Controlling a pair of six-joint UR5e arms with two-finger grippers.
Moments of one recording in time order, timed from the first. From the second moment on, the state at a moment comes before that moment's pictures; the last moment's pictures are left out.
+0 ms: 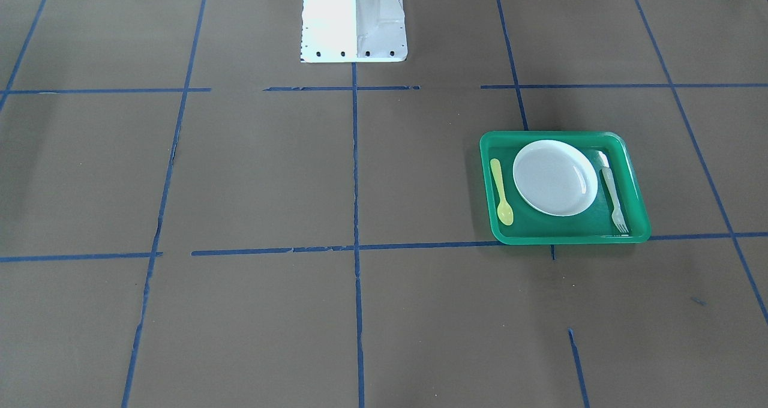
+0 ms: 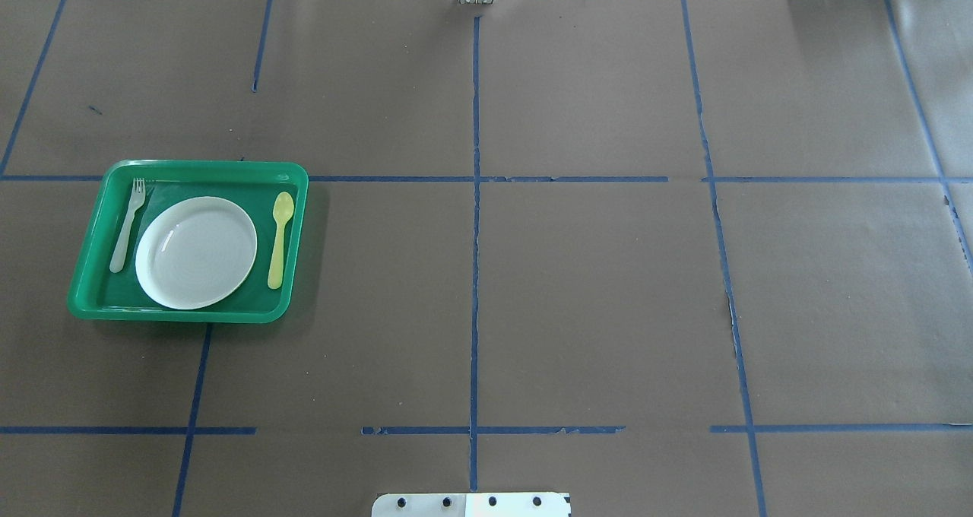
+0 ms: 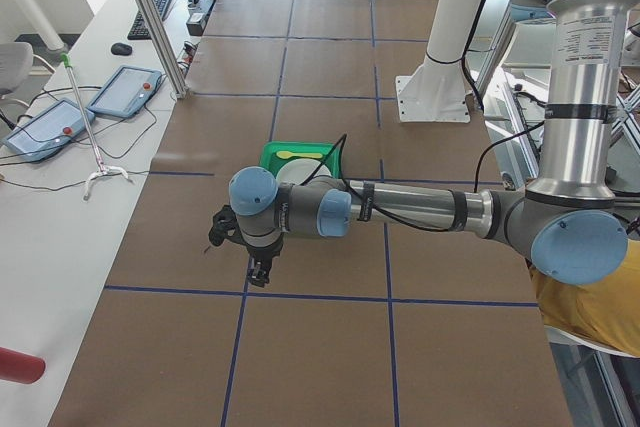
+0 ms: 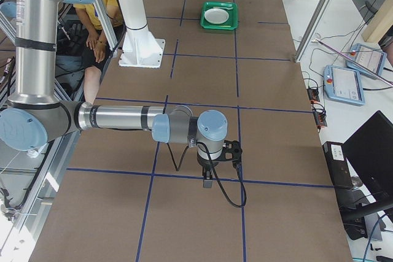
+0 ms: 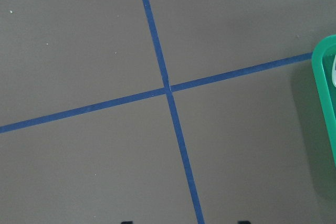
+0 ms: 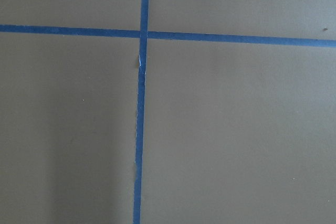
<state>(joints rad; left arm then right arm) -1.59 -1.58 -1.64 -1.52 -2.37 0.23 1.60 -1.70 1.72 -1.63 2.29 -0.06</state>
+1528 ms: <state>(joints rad) -1.63 -1.55 -1.68 -1.41 -2.44 0.26 1.60 -1.70 1.72 -1.63 2.29 -0.06</state>
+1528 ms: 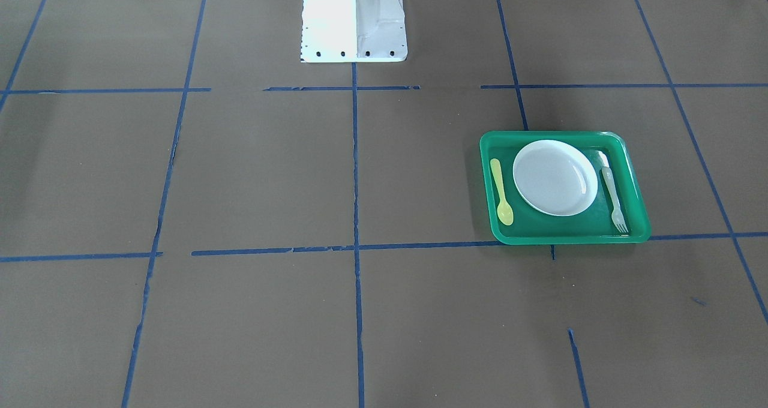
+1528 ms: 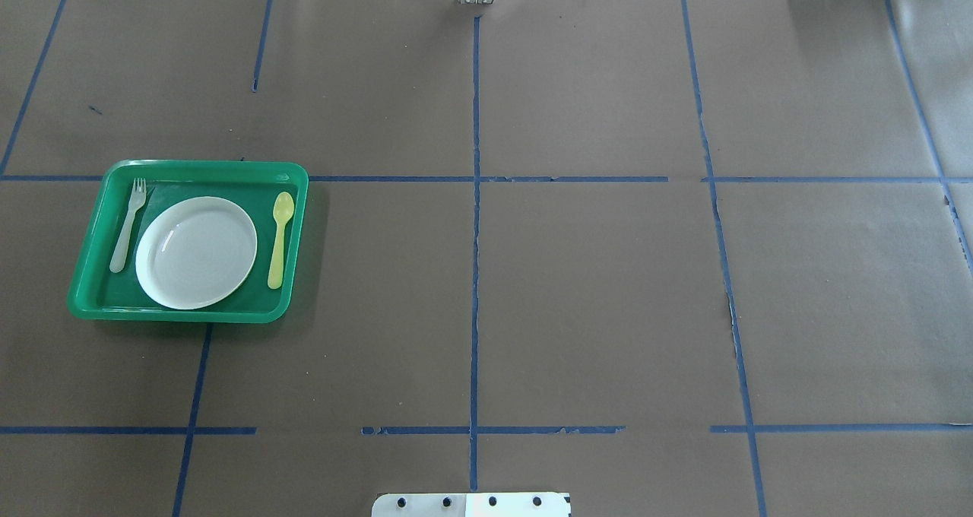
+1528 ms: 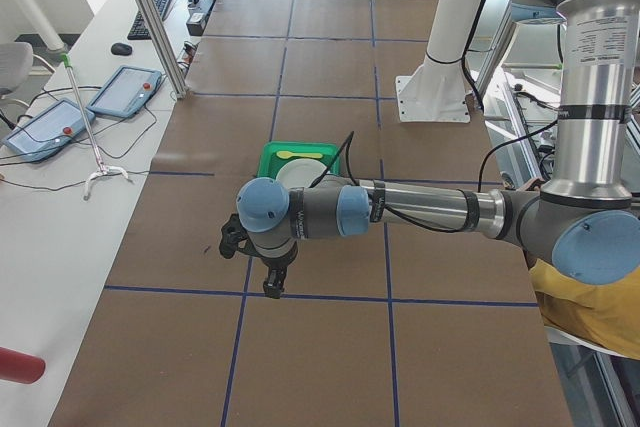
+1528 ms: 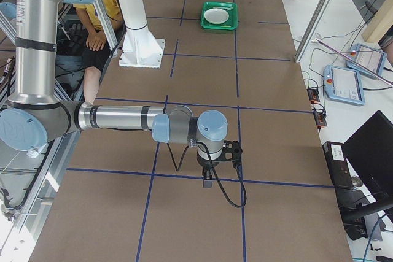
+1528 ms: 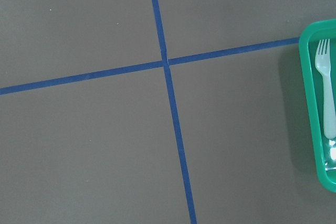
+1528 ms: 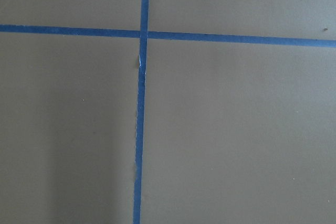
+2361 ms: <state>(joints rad) -1.67 -1.56 -1.64 -1.41 -2.44 0.27 1.60 -1.70 1.72 -1.63 2.29 -0.06</state>
